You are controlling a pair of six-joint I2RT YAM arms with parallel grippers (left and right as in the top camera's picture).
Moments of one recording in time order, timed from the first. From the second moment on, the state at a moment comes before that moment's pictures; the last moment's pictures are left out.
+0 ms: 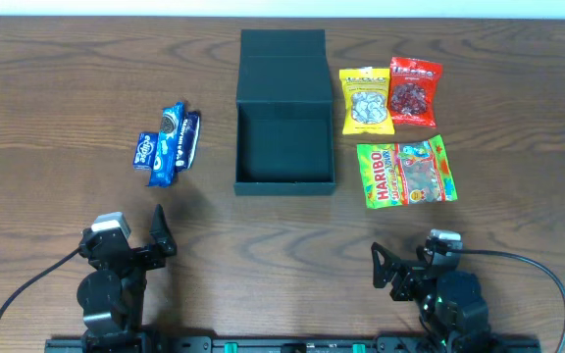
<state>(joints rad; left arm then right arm) 0.13 0.01 0.11 -0.37 0.05 -0.18 0.37 0.01 0.17 -0.74 0.03 0.54</state>
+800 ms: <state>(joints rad) 0.13 0.01 0.11 -0.36 0.05 -0.18 0.36 0.45 0.35 -0.46 -0.11 0.53</state>
